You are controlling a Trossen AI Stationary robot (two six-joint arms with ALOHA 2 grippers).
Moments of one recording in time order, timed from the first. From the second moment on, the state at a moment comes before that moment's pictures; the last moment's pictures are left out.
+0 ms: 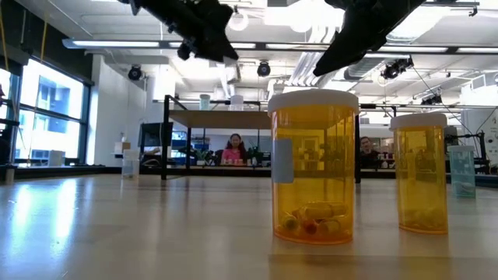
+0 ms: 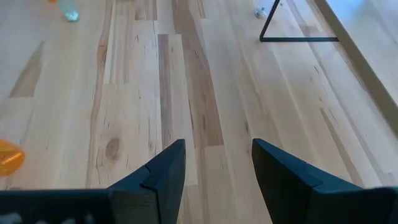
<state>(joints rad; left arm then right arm) 0.42 1.36 1.05 -0.09 -0.31 -0.06 0.17 1.26 0.87 -0.32 0.29 0.10</state>
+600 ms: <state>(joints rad) 0.50 1.52 1.05 -0.05 -0.27 -0.11 0.17 1.26 0.87 -0.32 0.29 0.10</state>
